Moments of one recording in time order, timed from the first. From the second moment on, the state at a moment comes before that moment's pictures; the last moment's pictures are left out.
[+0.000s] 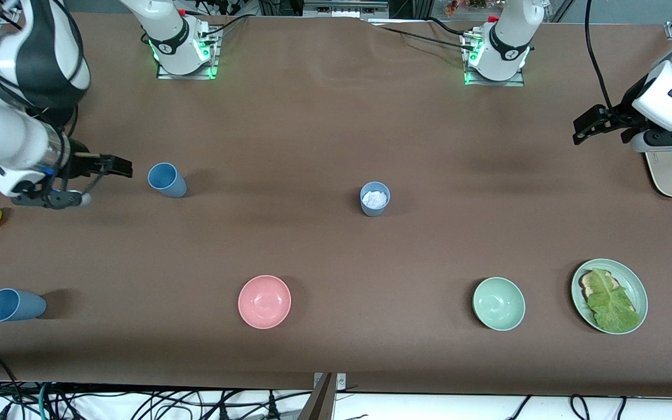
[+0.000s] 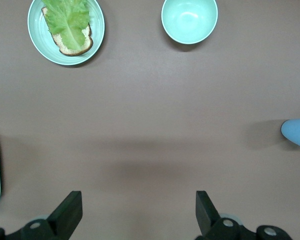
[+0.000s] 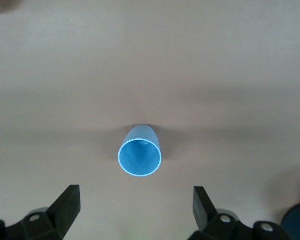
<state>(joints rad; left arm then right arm) 0.00 -0.12 -0.03 -1.83 0.00 1.67 -0.08 -0.05 0.16 0.12 -1.80 0.00 1.75 0.08</state>
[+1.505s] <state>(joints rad) 0.01 -0.12 -0.03 -1.83 0.00 1.67 -0.07 -0.06 0.10 0.04 -2.37 -0.01 2.28 0.02</state>
